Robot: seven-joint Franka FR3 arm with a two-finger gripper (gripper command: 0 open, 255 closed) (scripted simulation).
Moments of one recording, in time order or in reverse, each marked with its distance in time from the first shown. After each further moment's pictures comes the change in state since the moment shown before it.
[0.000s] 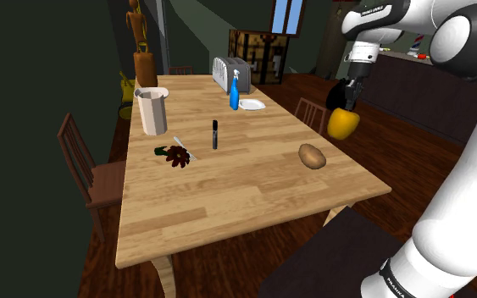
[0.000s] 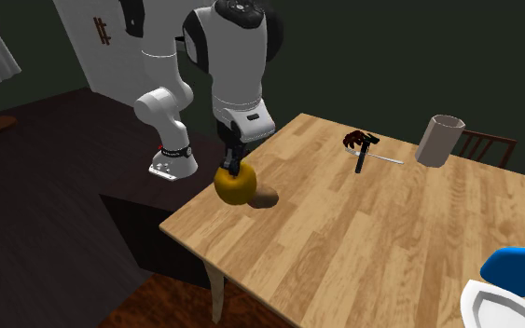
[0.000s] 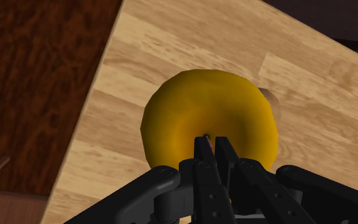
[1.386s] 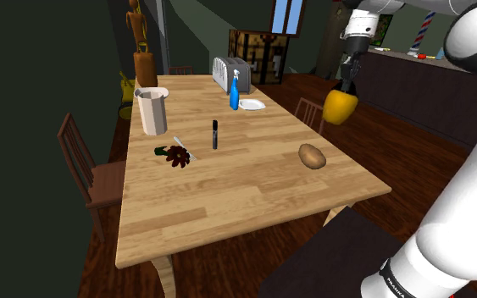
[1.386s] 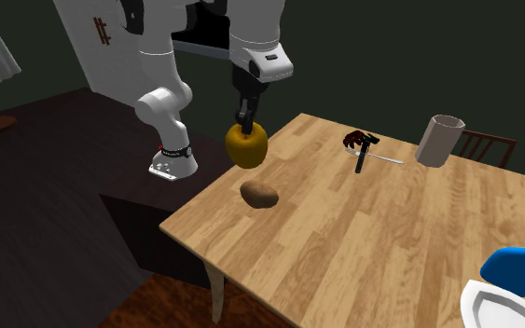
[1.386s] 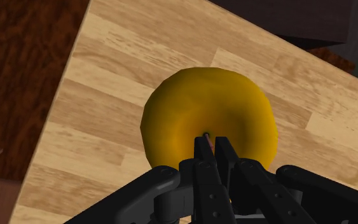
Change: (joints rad) arm 0.071 -0.075 0.043 0.124 -0.013 -0.184 0.129
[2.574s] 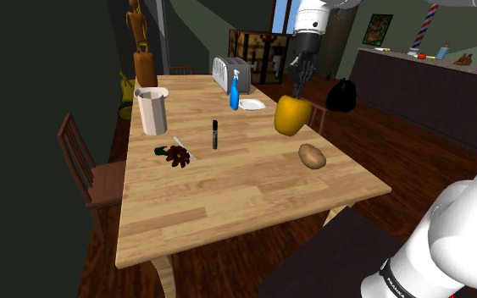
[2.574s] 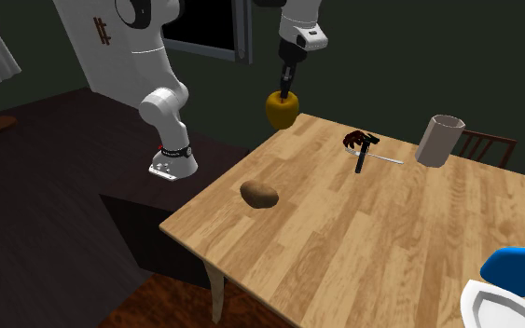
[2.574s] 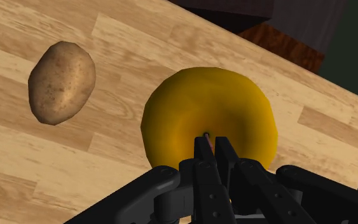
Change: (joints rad) arm 0.230 -0.188 0.239 -0.217 0.027 0.083 0.471
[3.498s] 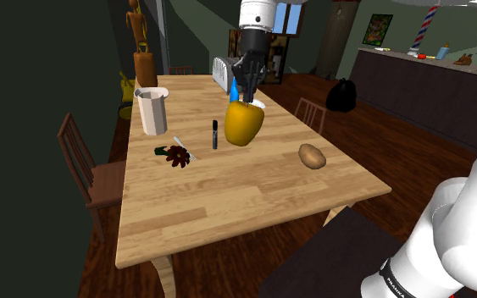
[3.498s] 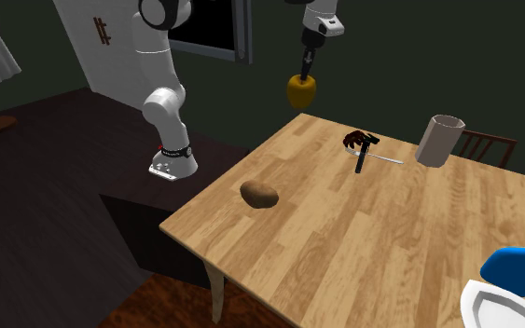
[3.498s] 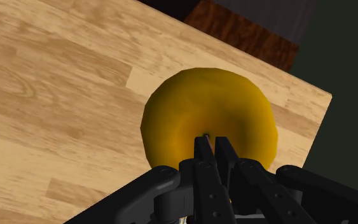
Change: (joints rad) arm 0.151 0.107 0.167 0.114 0.073 0.040 0.314
